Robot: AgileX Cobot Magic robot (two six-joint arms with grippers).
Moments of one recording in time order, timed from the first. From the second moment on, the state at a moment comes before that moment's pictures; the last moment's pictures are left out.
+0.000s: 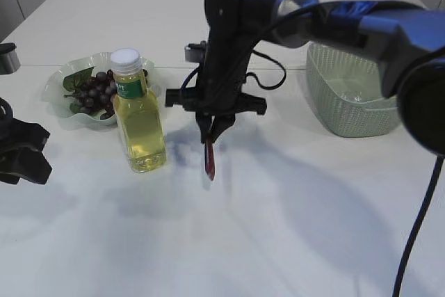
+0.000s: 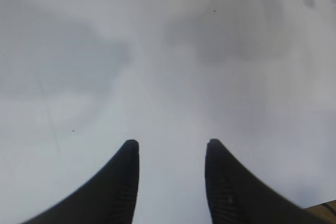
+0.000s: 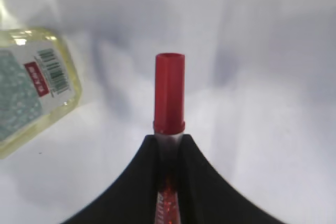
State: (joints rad) left arm -0.22 1.42 -0.90 -0.23 0.82 0.00; right arm 0.52 2.41 -2.15 0.15 1.22 0.44
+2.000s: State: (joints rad) left arm -0.22 1.42 -0.90 -0.21 0.87 0.00; right arm 0.12 2.51 -2.26 1.61 0.81 -1.54
